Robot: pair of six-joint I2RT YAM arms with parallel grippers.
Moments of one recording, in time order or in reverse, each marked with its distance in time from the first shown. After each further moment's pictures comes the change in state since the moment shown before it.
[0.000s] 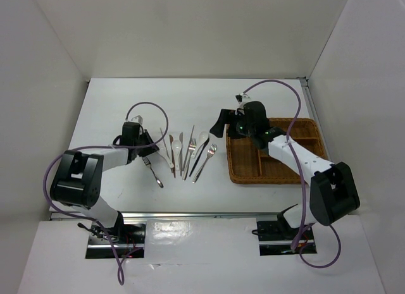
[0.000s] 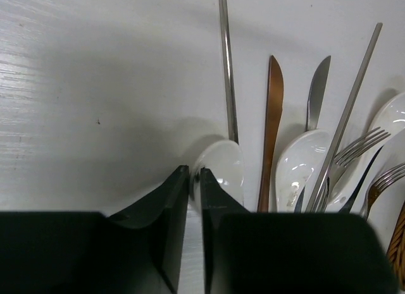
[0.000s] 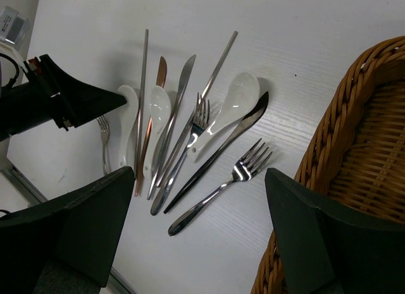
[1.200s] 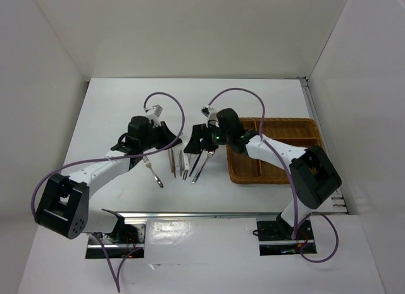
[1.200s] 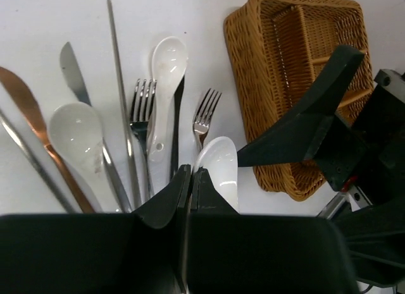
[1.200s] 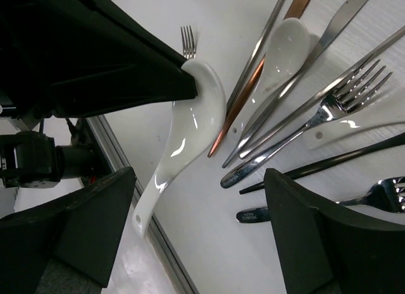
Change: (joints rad) left arm -0.204 -0.253 0.045 0.003 0.211 -0.033; right arm 0.203 0.194 0.052 0.112 -0.259 0.005
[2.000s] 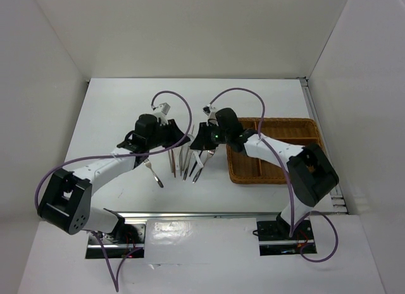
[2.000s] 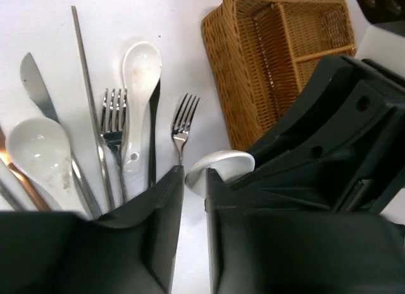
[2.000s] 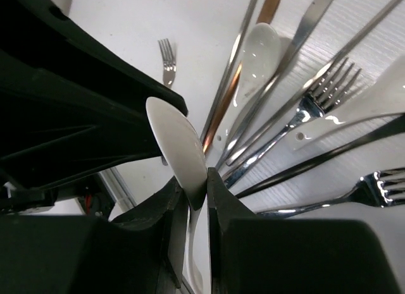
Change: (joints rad) left arm -0.080 0.044 0.055 0.018 -0.024 -0.020; right arm -0.009 0.028 0.016 0.005 0.046 0.047
